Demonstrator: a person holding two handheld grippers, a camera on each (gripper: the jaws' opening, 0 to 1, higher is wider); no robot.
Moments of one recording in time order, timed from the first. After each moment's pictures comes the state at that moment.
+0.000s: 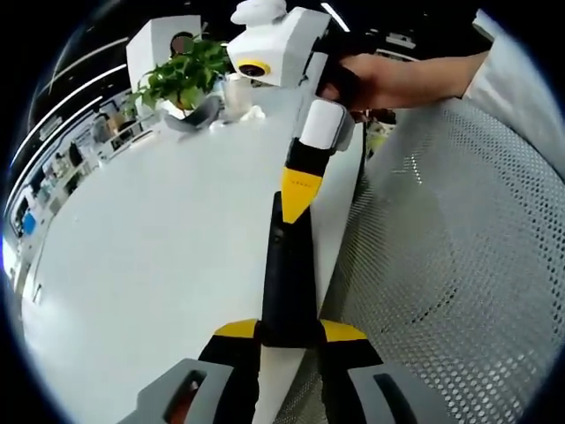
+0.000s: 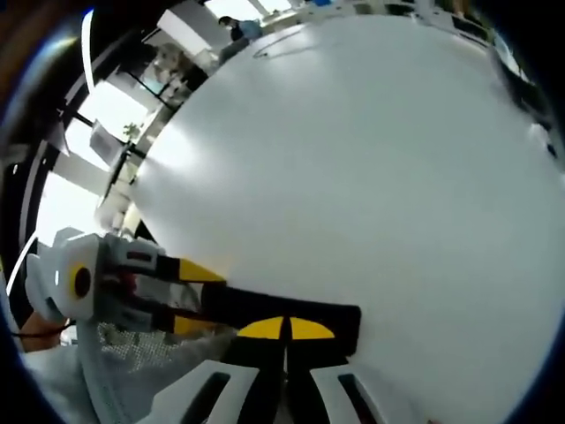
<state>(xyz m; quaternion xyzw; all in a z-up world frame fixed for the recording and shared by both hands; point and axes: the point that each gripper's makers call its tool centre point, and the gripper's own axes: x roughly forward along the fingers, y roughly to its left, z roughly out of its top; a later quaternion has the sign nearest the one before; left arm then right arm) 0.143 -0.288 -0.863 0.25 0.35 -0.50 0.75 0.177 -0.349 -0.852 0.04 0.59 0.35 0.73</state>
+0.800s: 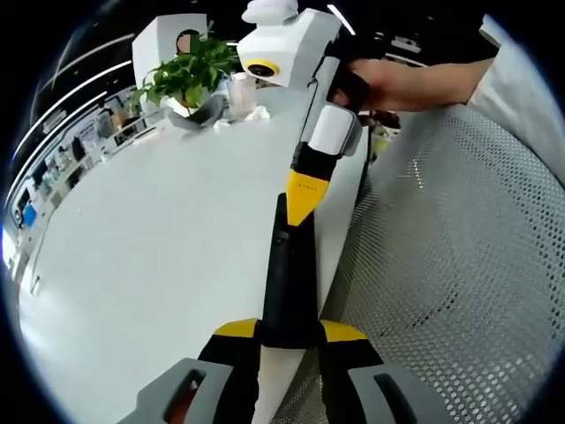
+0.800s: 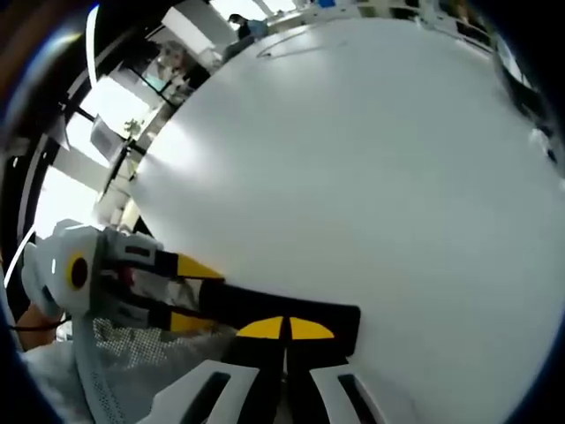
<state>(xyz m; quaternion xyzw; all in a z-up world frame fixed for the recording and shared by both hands) 0.145 -0.287 -0.863 0.23 0.35 -0.49 0.76 0.177 -0.351 -0.855 0.03 0.58 0.36 0.73</state>
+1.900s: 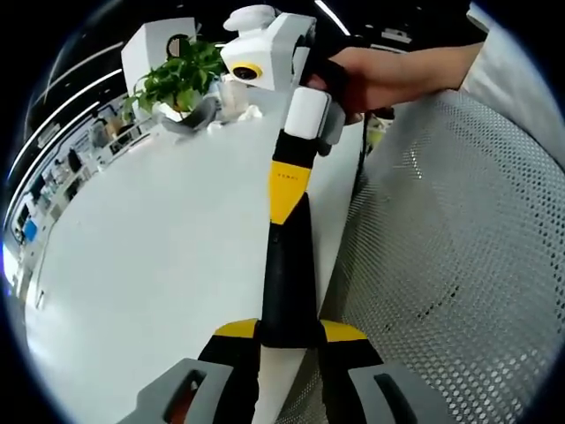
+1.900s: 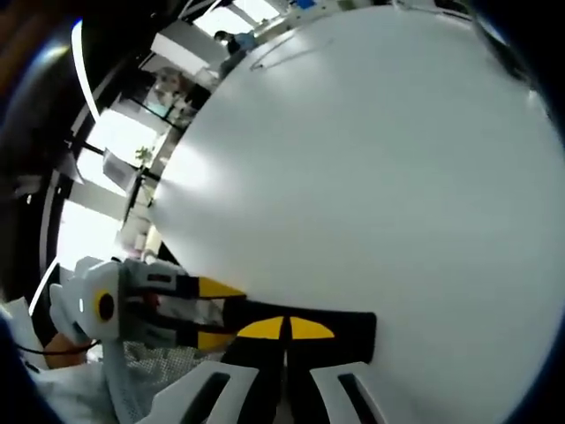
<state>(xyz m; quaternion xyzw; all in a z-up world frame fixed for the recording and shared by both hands) 0.143 -0.288 -0.864 0.26 0.34 -0.50 0.75 0.179 -0.336 -0.842 0.12 0.58 0.38 0.72</state>
